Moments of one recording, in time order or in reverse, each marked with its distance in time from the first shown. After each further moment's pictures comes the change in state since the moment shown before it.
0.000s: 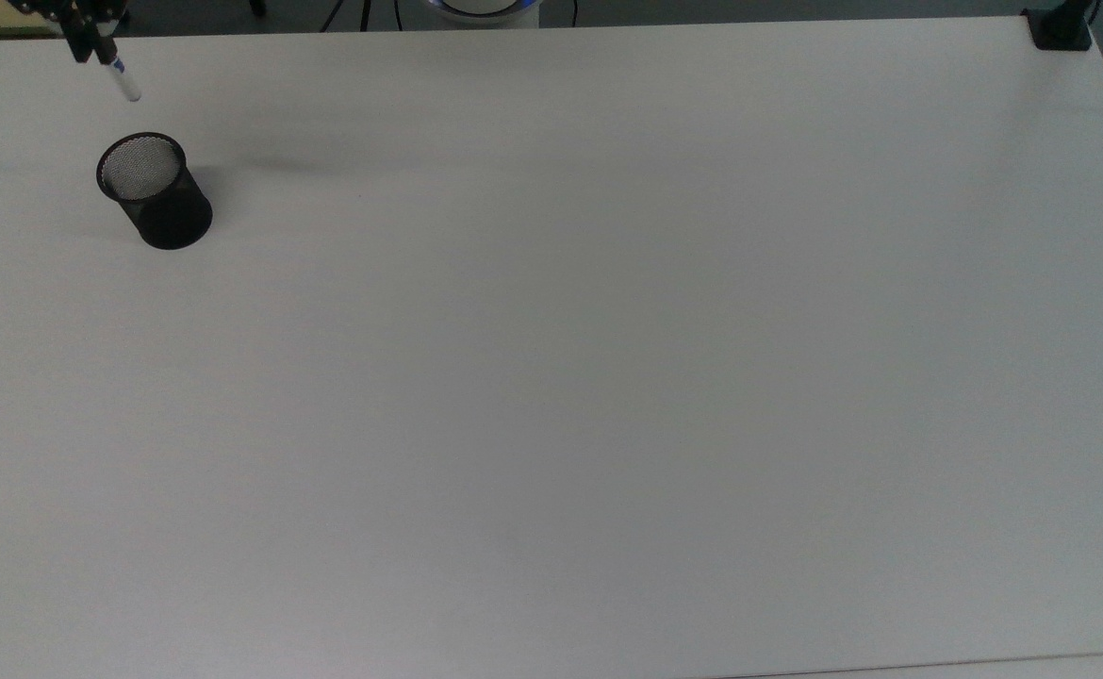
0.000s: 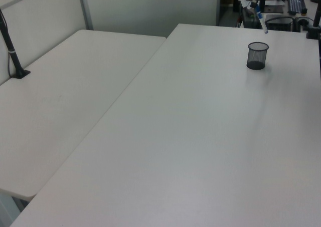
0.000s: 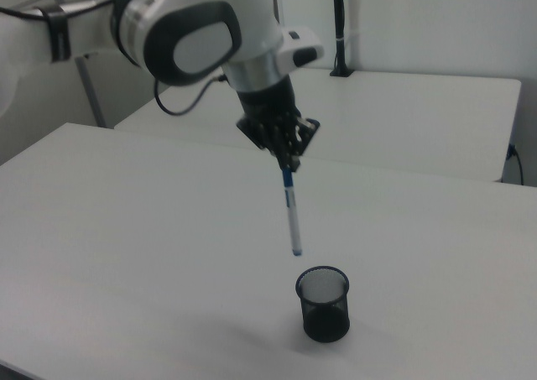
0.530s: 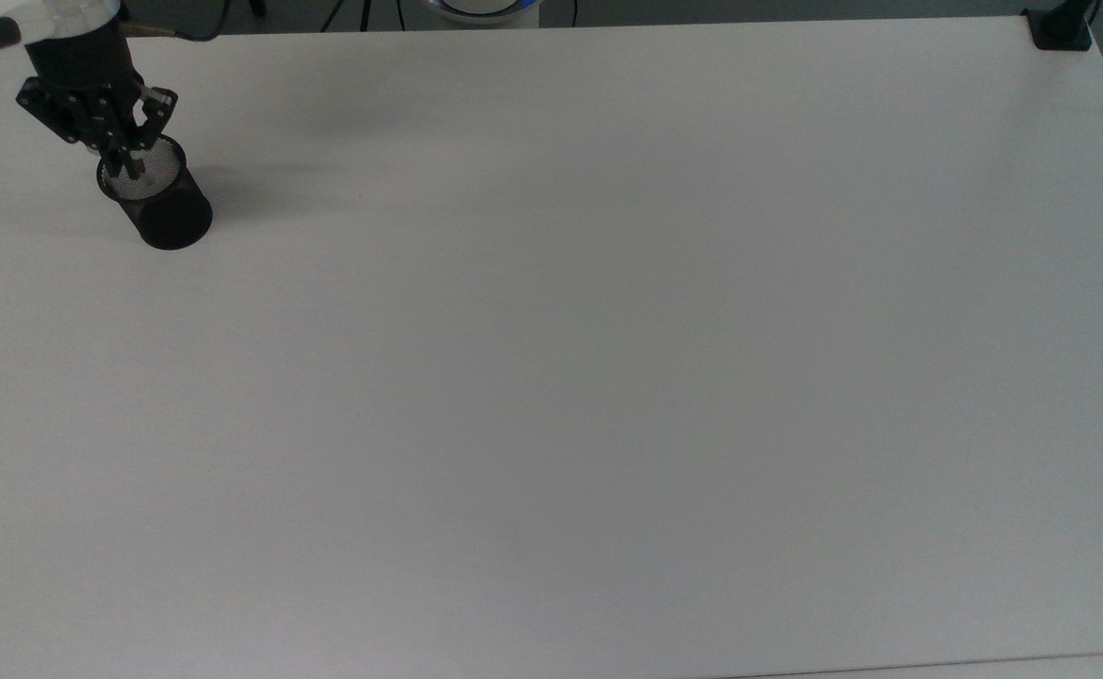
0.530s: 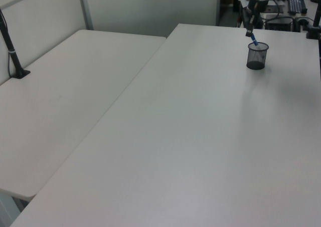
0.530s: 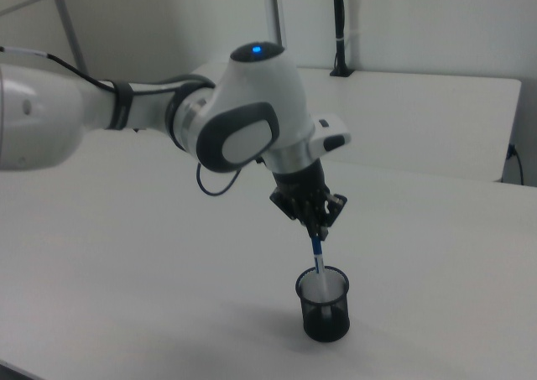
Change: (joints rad) arm -0.008 0.130 -0.015 -0.188 -0.068 0.288 0.000
